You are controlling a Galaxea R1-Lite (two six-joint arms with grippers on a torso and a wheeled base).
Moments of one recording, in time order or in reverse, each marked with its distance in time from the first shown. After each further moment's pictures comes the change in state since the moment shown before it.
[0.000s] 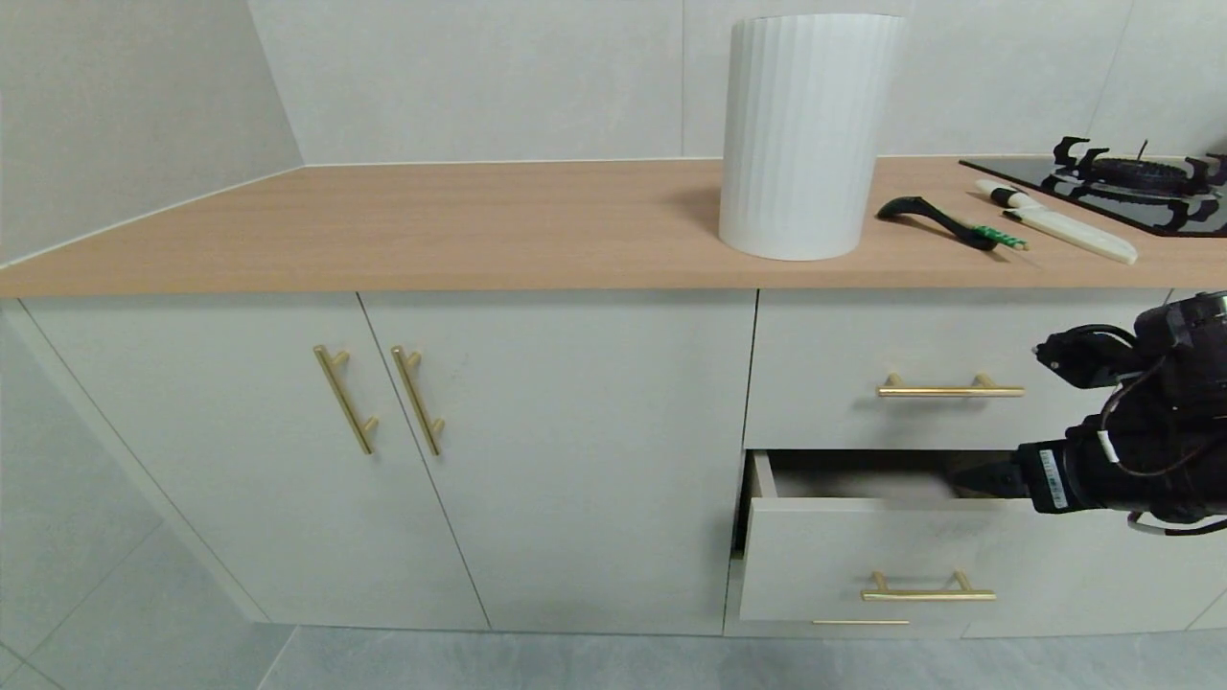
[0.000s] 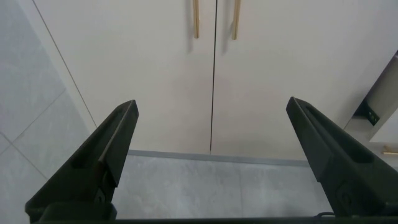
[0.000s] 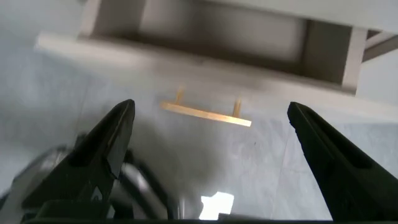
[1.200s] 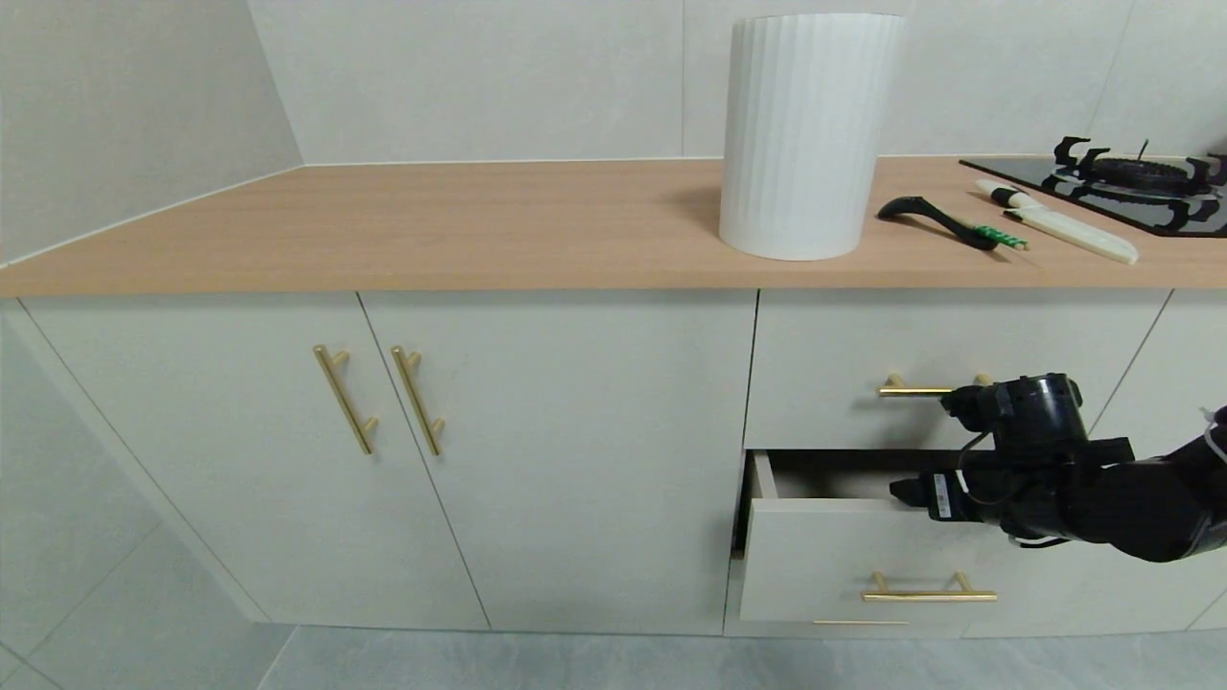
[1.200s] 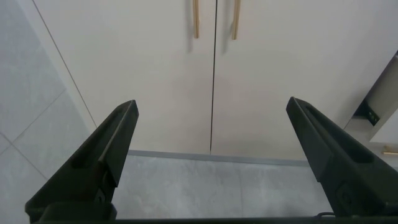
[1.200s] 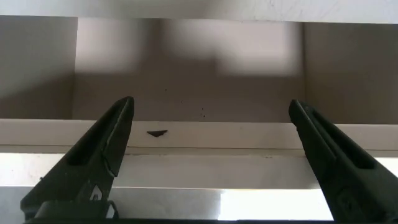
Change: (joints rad) left arm -0.001 0.000 0.000 0.000 0.000 0.000; right arm 0.035 0.400 0.073 -0.465 -0.179 0.113
